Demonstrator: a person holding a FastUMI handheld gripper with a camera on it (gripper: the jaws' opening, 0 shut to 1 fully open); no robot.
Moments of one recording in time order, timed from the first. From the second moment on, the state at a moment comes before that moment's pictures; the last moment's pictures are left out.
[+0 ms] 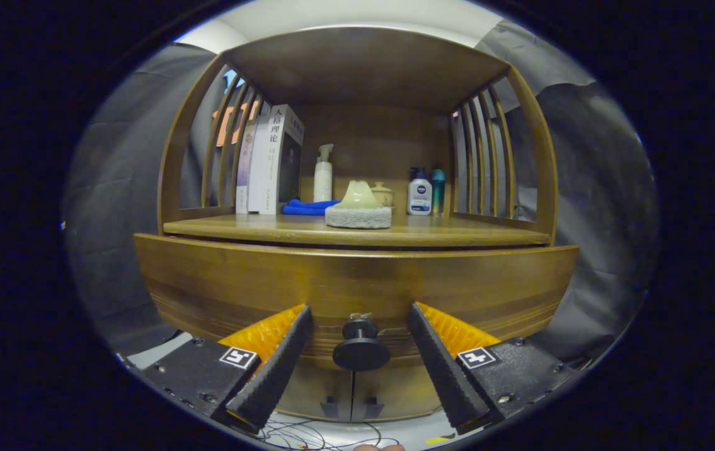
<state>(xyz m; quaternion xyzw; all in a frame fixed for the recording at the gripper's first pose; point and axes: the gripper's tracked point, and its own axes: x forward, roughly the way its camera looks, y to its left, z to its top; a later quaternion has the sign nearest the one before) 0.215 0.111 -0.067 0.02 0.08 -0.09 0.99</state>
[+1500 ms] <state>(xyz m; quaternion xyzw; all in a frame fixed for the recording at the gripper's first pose) 0.179 0.112 -0.031 -0.01 0.03 -0.03 1.00</state>
